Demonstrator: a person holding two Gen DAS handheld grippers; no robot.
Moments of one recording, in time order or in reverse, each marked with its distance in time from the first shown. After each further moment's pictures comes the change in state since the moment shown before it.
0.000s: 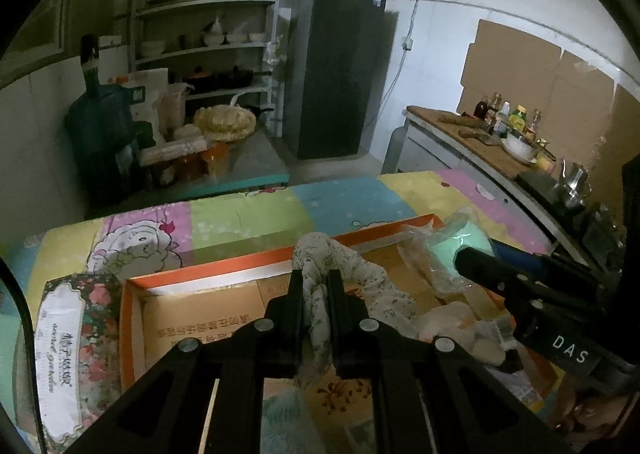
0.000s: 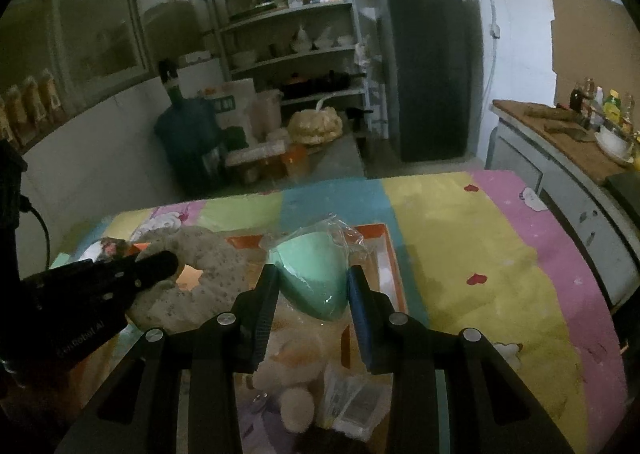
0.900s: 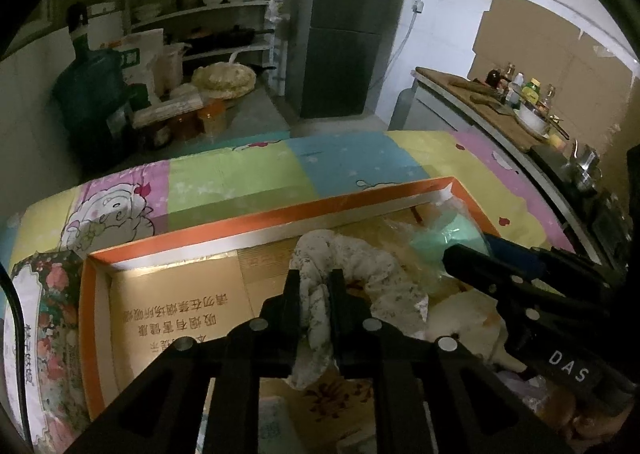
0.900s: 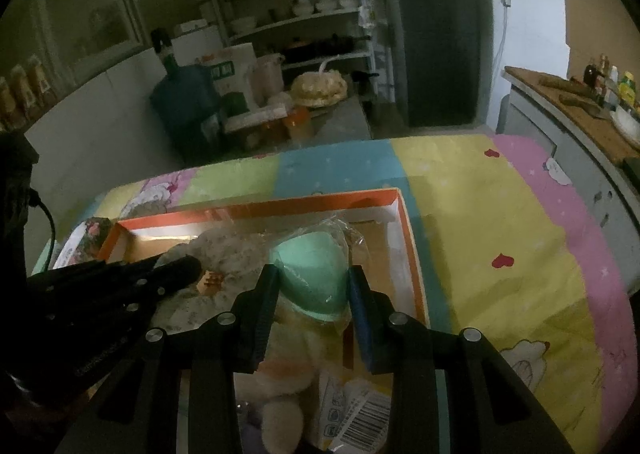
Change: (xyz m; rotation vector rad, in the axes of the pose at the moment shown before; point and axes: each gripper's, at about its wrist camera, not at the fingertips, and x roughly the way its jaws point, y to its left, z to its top) left arm 0.039 -0.007 -0.002 -0.024 0.157 0.013; right arm 0.035 -0.006 0.000 0.013 0.136 0.023
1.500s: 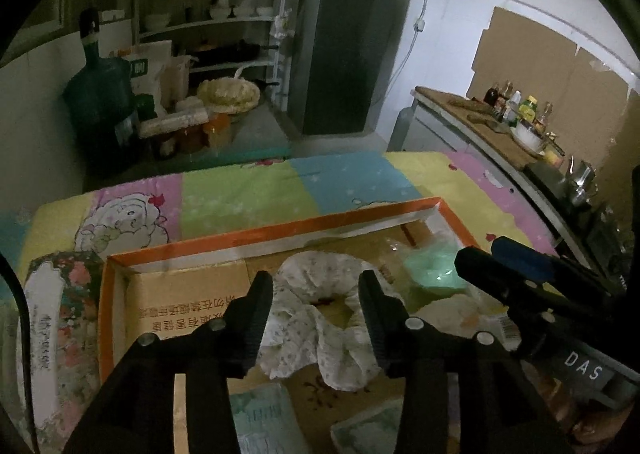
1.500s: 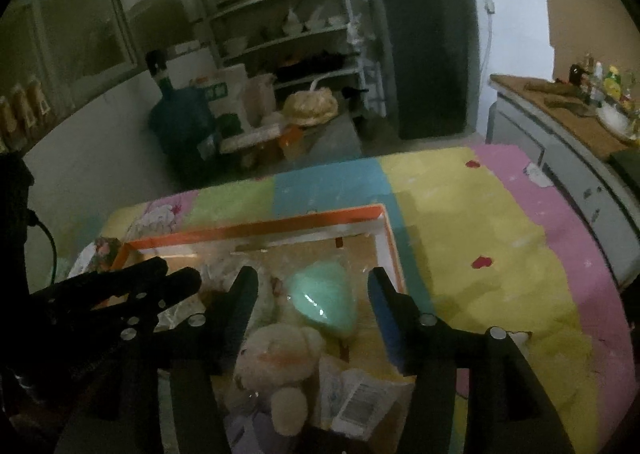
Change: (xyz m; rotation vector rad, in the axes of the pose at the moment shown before) left arm -0.028 0.002 -0.002 -0.016 -0.075 -0.009; right arm -0.029 0.001 -0.001 0.043 -0.083 -0.020
